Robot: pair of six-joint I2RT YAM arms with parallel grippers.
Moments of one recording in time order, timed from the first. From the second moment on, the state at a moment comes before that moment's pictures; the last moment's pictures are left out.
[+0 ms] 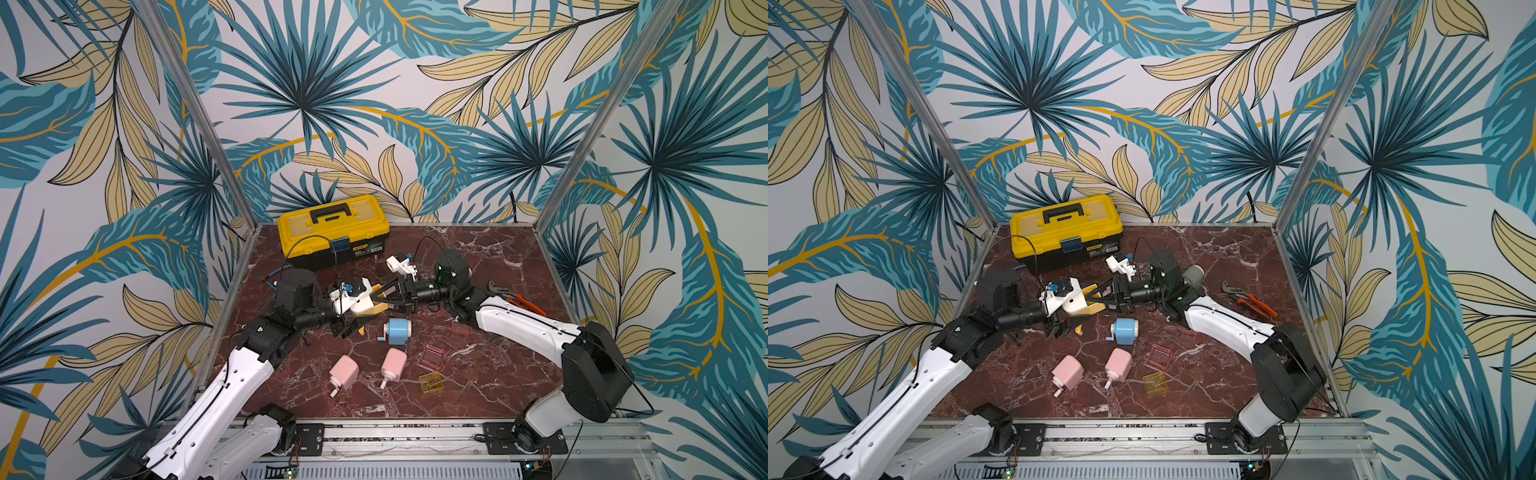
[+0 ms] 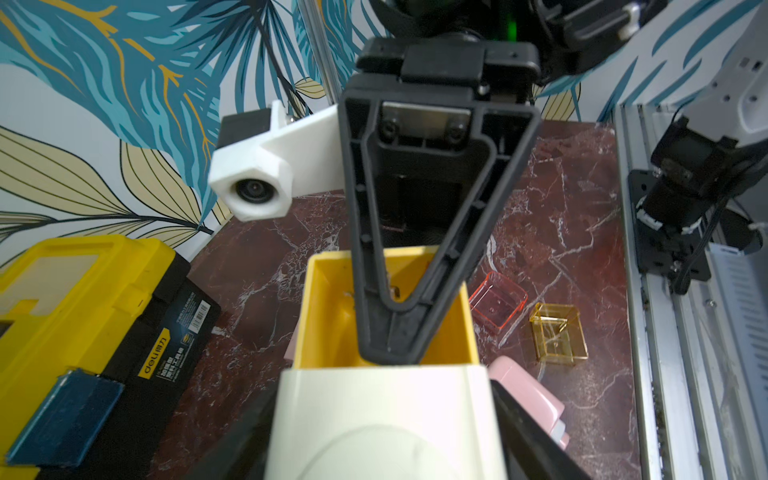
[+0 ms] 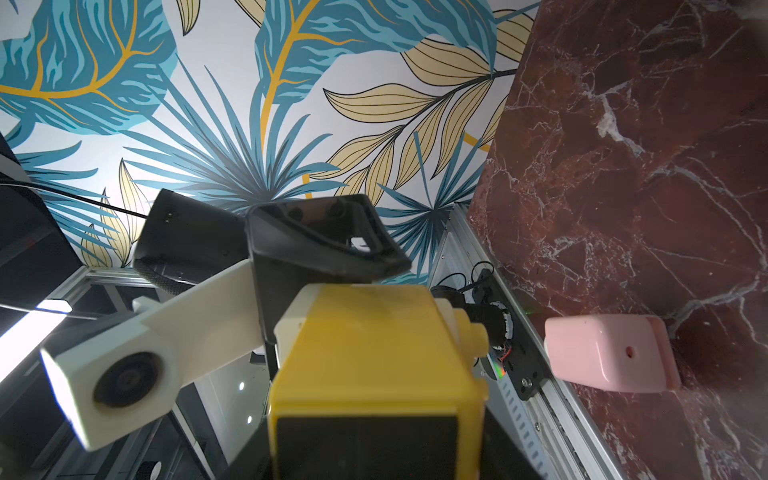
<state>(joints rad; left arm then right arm) -0.42 0.92 0.88 -0.43 0.58 0.44 0.64 1.57 1.06 0.36 -1.02 1.26</state>
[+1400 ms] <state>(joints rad) -0.36 0.82 0.54 0.41 0.72 -0.07 0.64 1.58 1.02 0.69 -1.01 1.57</state>
